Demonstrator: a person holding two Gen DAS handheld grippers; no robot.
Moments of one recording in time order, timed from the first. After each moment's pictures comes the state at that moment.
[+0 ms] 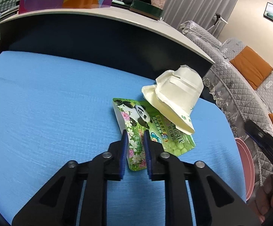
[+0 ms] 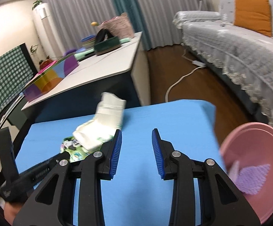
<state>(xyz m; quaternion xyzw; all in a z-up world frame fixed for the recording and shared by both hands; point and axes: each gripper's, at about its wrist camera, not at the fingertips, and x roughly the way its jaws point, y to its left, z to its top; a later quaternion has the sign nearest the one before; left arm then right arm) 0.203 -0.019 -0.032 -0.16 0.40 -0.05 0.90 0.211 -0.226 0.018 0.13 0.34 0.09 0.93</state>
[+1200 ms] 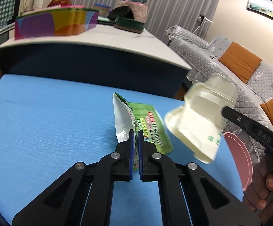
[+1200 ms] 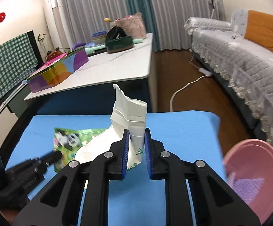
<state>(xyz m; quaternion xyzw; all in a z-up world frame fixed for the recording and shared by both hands) 0.169 -0.027 0.007 -0.12 0.36 -0.08 0.92 0.184 -0.231 0.051 0.07 0.33 0.08 0.94</state>
